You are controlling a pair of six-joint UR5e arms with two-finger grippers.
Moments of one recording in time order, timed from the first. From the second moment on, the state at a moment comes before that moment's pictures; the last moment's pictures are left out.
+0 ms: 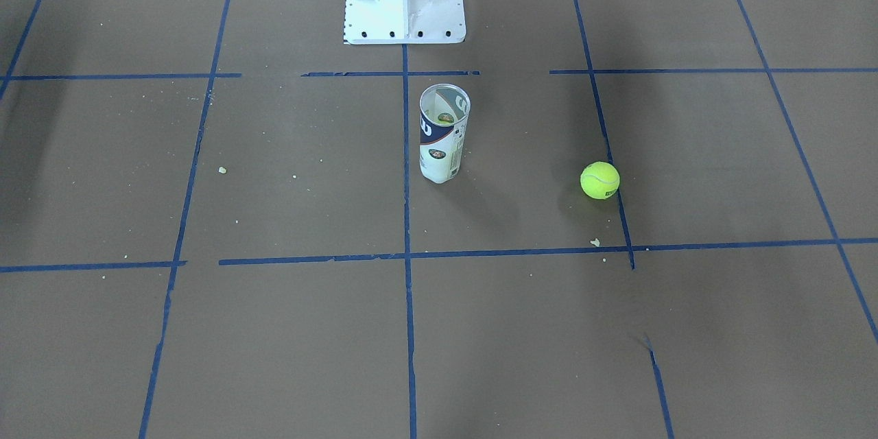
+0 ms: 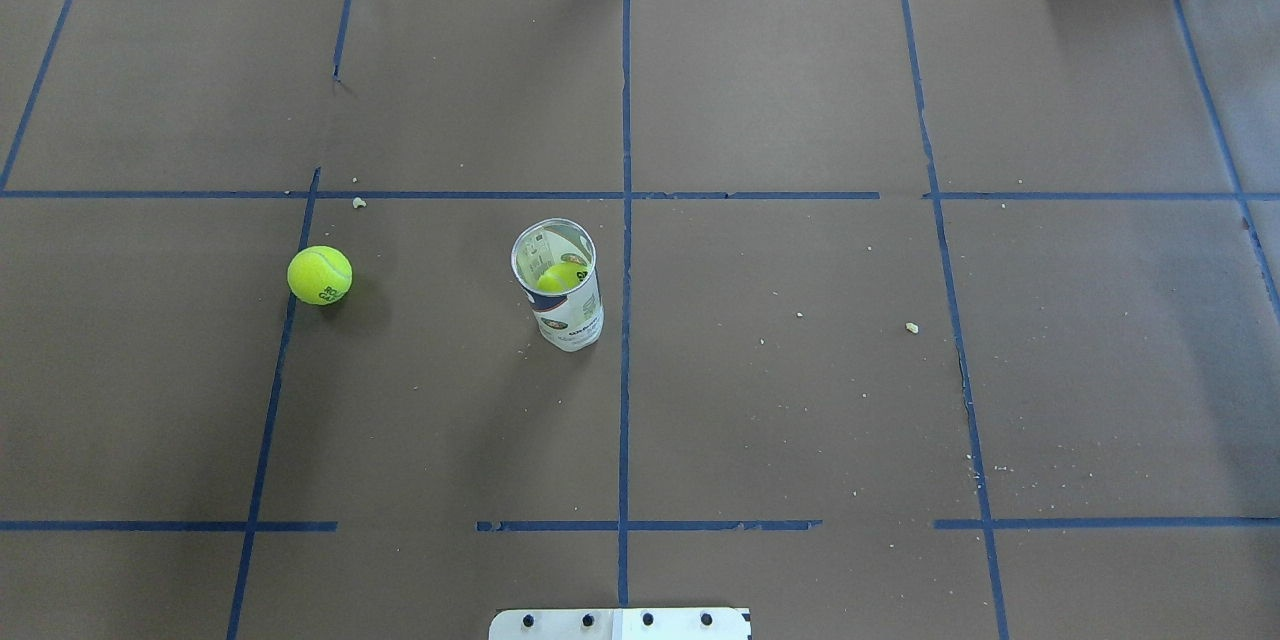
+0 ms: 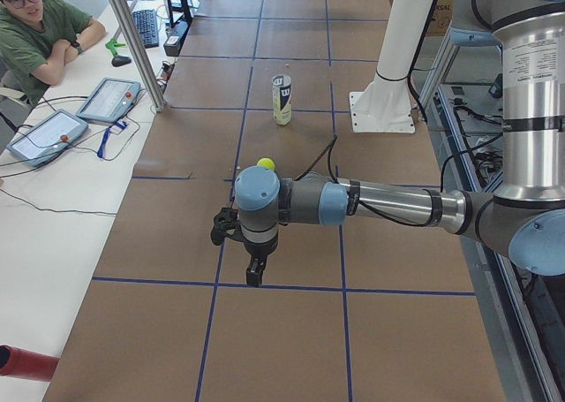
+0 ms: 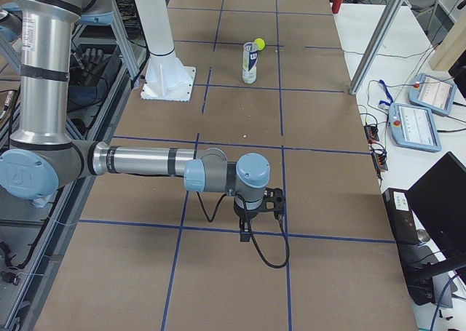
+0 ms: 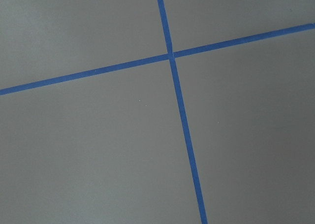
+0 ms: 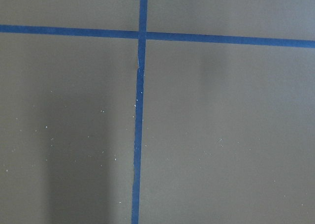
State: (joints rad) left arm -1.59 -1.45 -1.81 -1.49 -2.31 0.19; right arm 1.54 -1.71 1.70 -1.58 2.29 -0.01
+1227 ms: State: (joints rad) left arm -1.59 -1.55 -1.82 -1.58 -2.31 0.19; right arm 1.54 -1.71 1.70 -1.58 2.29 -0.01
